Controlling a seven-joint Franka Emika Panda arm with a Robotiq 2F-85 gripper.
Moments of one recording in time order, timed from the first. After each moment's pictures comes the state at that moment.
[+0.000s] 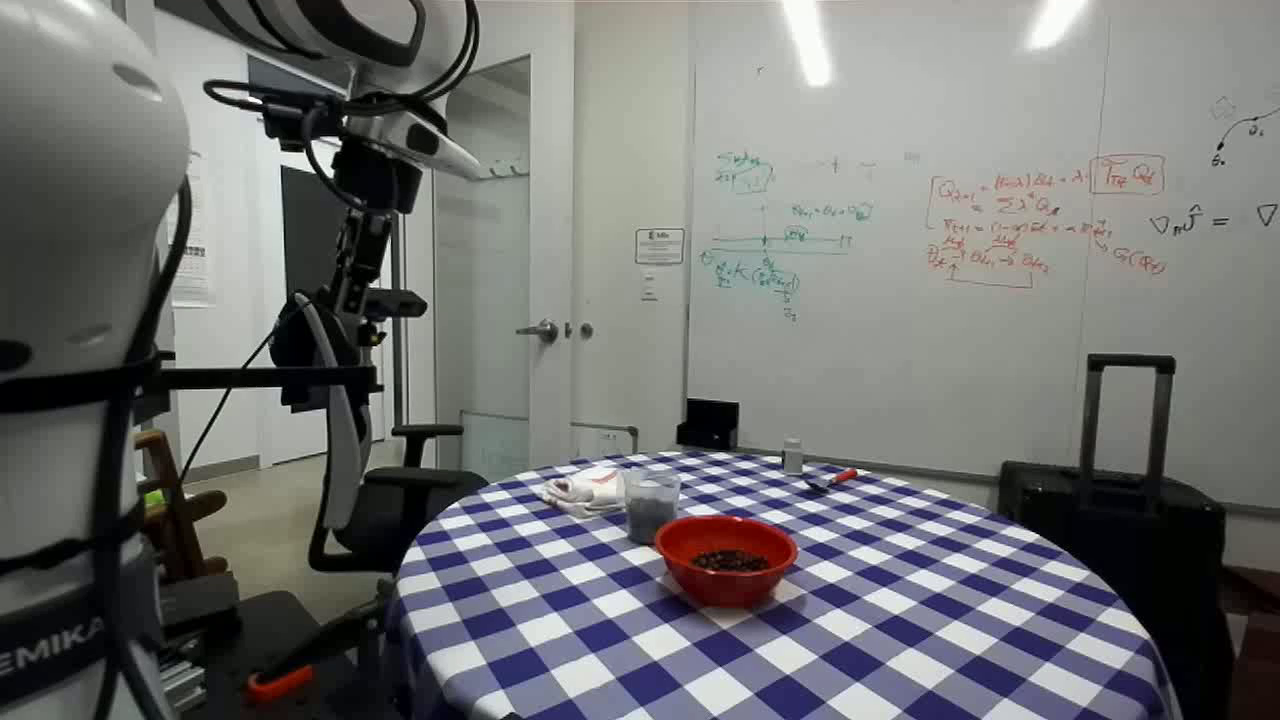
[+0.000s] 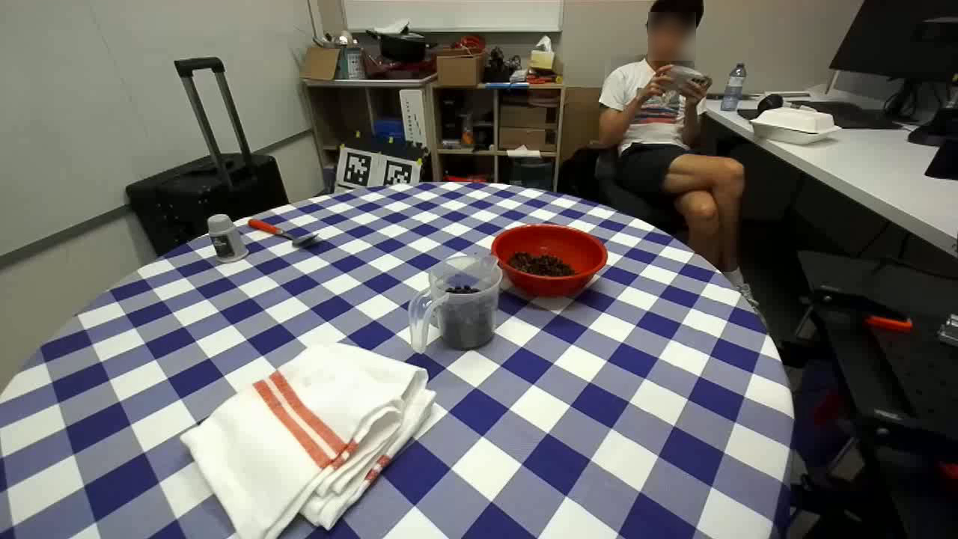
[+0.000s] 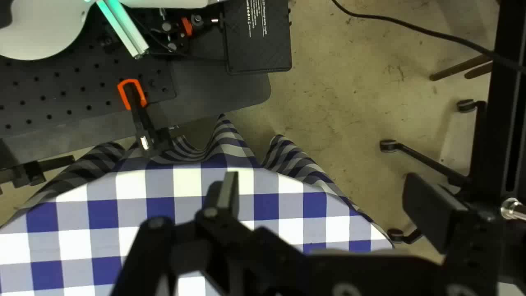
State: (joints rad) arm 0.23 -0.72 0.28 -2.72 0.47 1.91 0.49
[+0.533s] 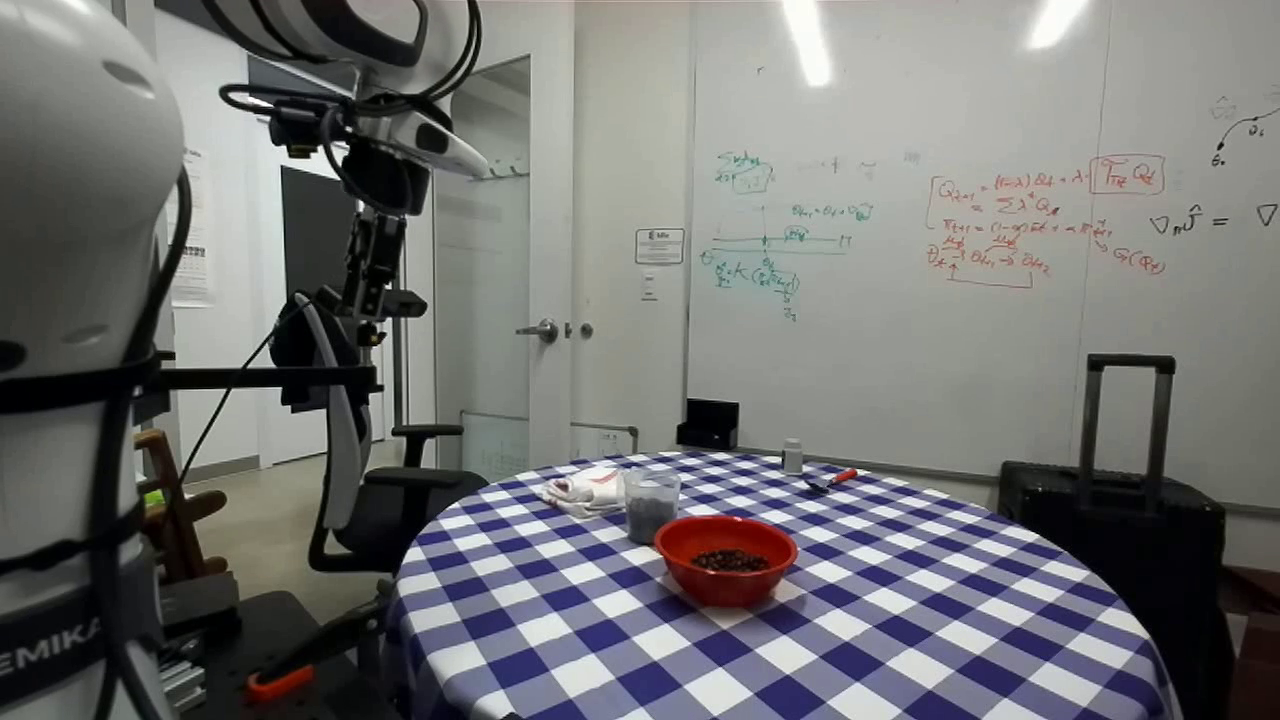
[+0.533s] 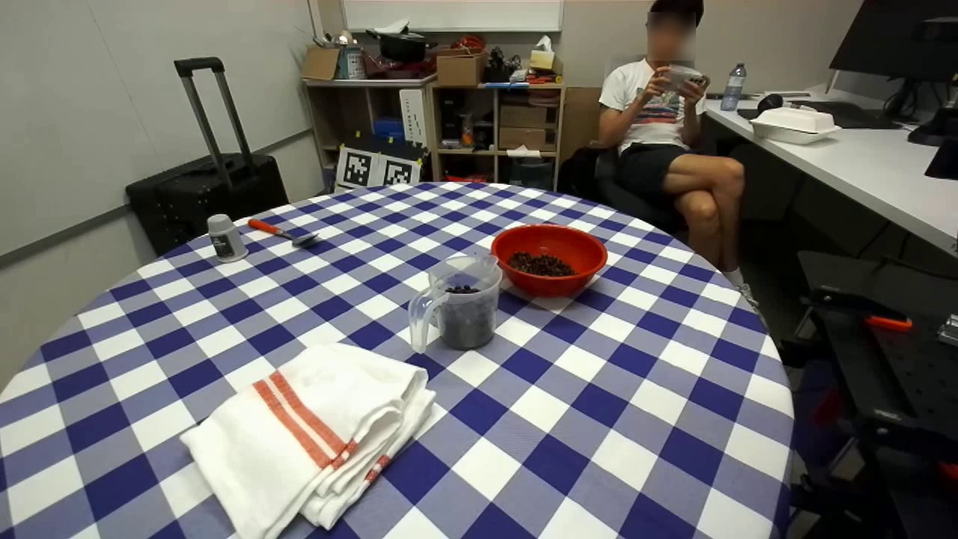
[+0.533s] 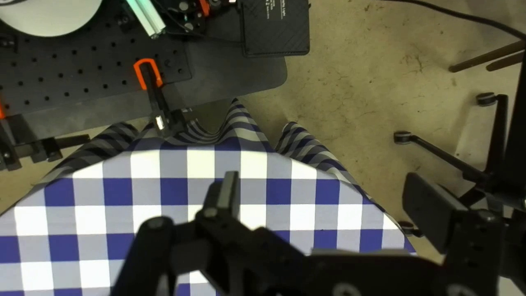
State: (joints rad) arm 0.21 -0.72 0.29 -2.71 0.41 1.92 0.47
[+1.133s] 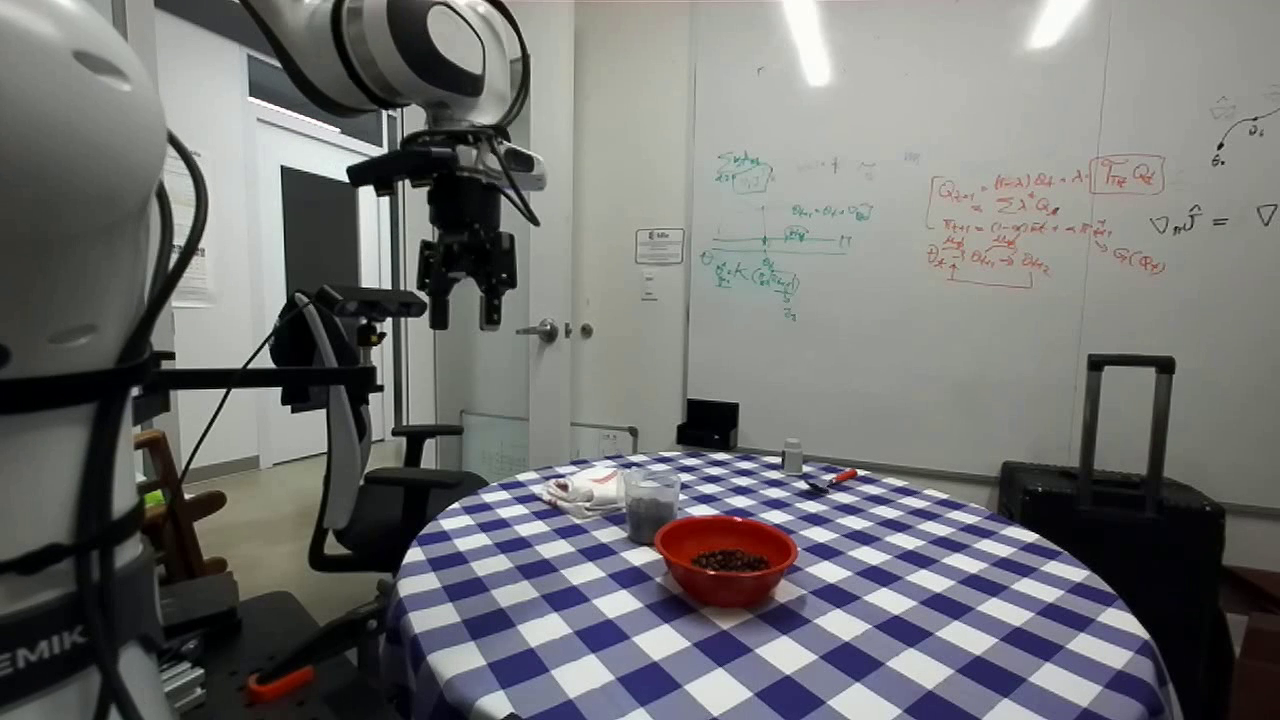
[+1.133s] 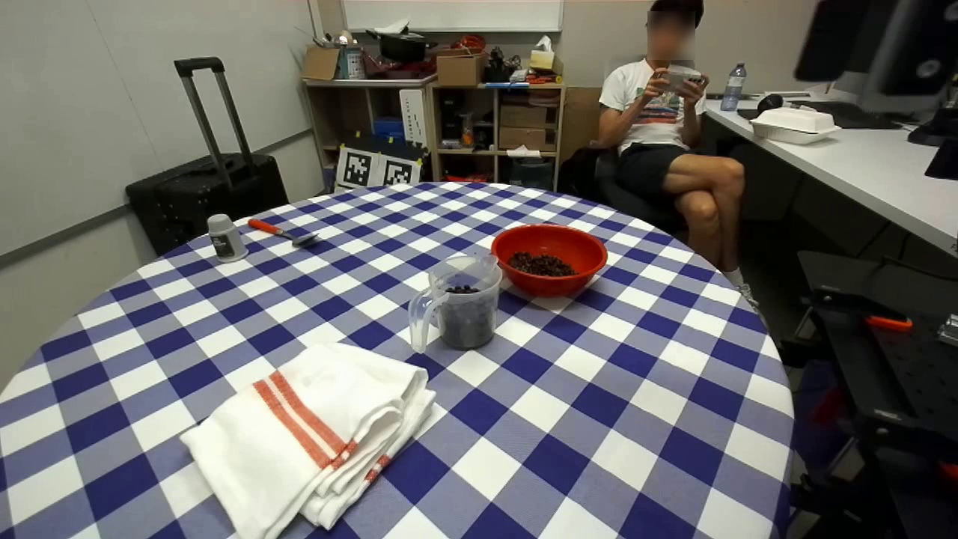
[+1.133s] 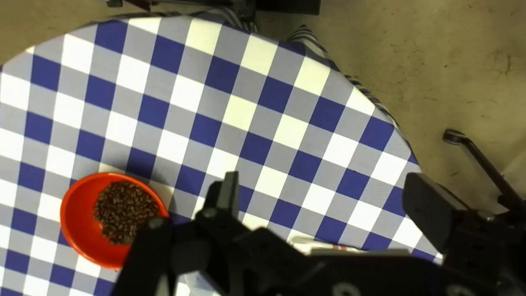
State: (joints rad) arm 0.15 -0.47 0.28 -2.58 0.11 2.08 0.24
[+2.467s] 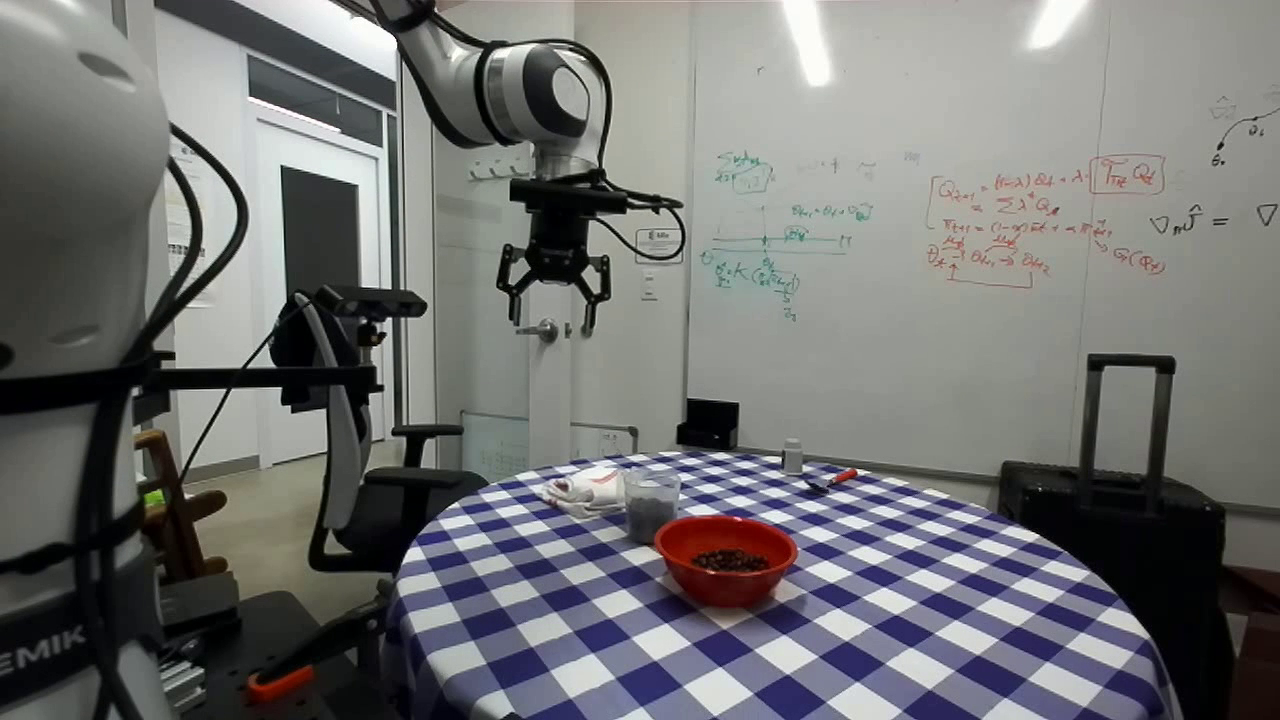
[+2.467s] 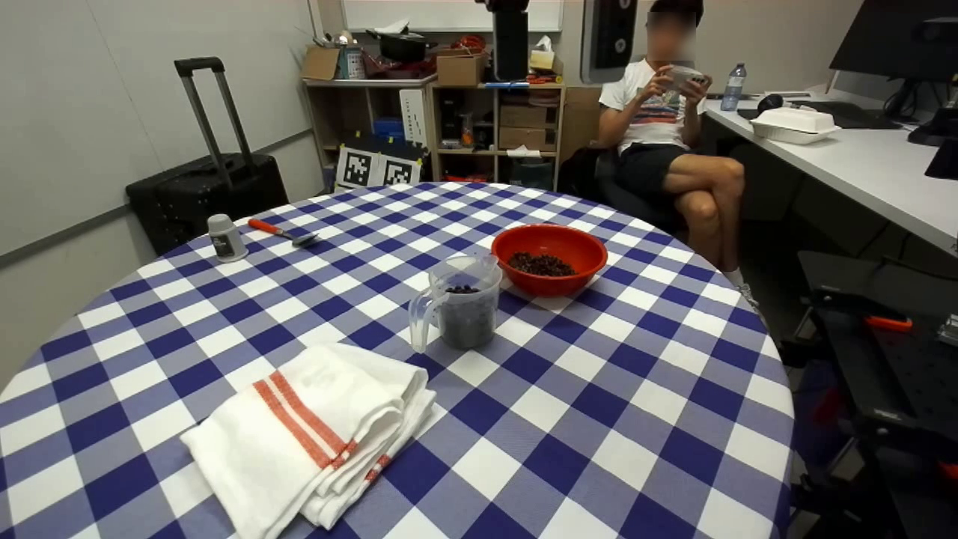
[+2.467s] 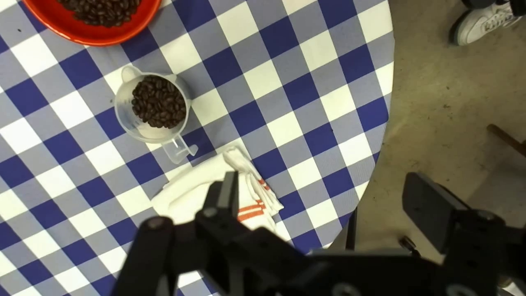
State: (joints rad) arm 0.16 -0.06 0.17 -2.19 0.05 2.09 -0.57
